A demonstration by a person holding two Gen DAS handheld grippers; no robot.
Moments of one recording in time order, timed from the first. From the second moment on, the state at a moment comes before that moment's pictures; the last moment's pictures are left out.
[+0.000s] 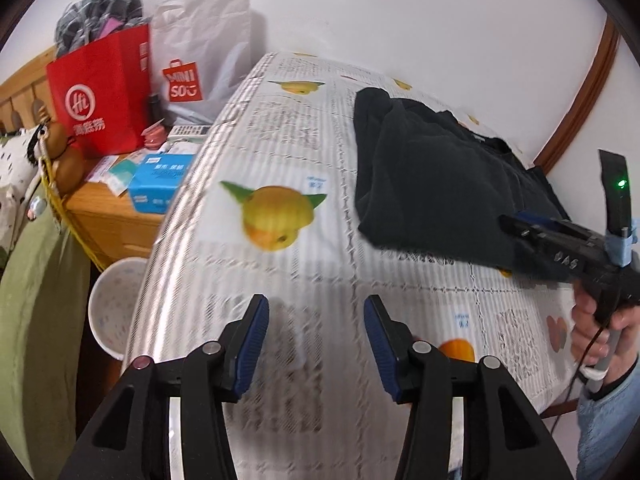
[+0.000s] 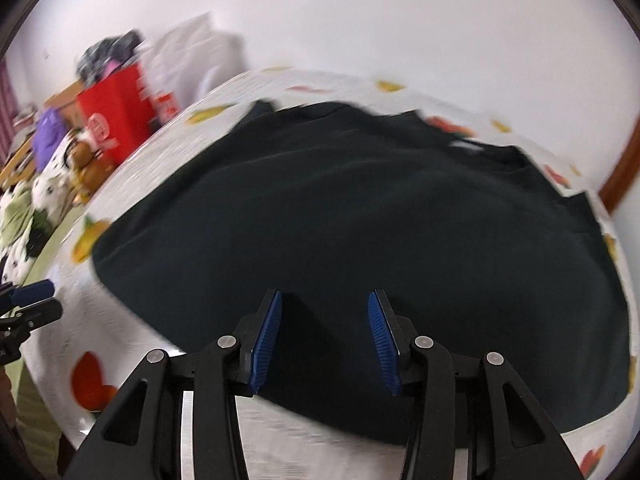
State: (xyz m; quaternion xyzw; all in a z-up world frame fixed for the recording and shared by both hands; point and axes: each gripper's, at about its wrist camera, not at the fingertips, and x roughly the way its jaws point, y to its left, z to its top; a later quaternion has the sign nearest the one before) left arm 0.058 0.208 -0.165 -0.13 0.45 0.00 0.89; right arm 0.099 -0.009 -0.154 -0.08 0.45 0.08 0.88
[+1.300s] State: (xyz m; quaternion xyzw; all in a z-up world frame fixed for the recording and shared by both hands) left arm 0.052 0.210 -0.172 -0.17 0.43 -0.08 0.88; right arm 0.111 0.045 -0.108 -0.03 0.31 0.14 0.94
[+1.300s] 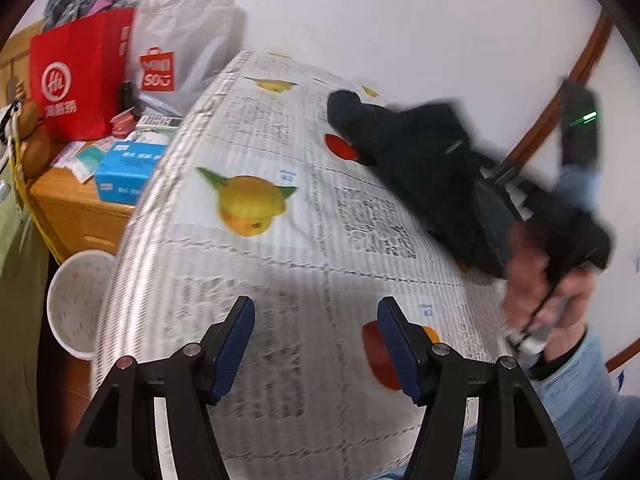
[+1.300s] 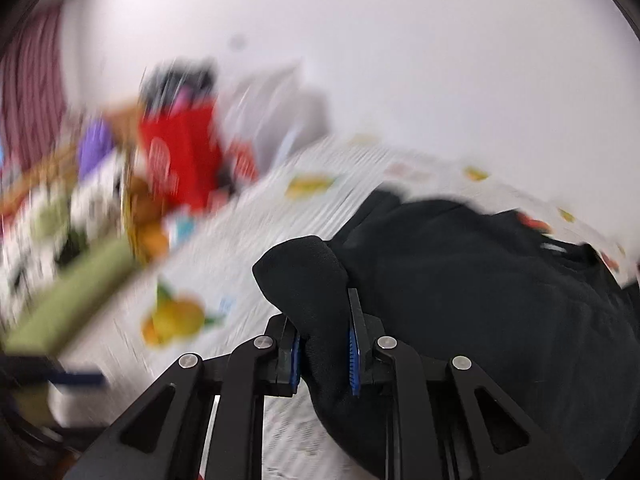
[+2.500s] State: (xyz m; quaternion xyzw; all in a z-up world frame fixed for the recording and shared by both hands) left arm 0.148 -0.042 -0.184 -0.06 0.41 -0.18 0.89; right arm 0.082 -0.215 -0.165 0.10 0.35 -0.01 0.93
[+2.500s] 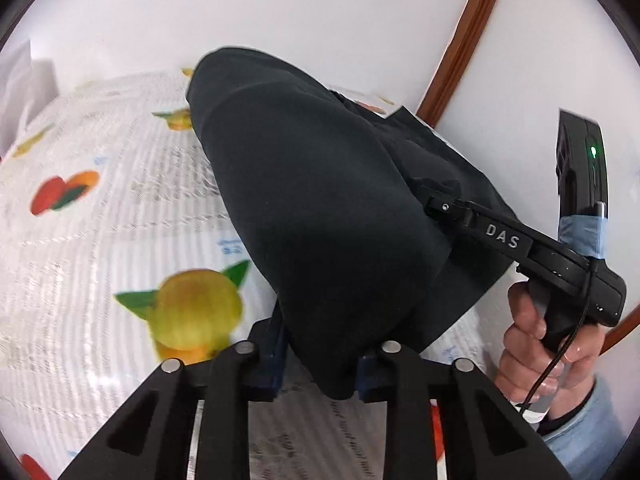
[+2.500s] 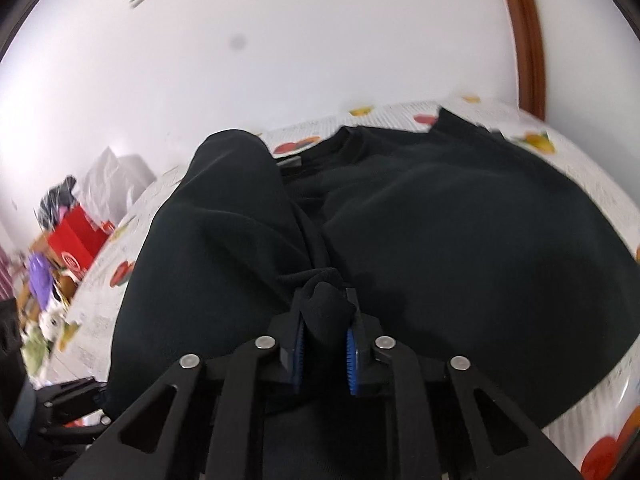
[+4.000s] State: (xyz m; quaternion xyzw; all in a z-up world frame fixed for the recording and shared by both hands) left arm 0.133 0.040 -0.177 -0.04 0.42 -0.10 0.90; right arm 0.033 -0.190 -0.111 0.19 0.23 0.05 0.95
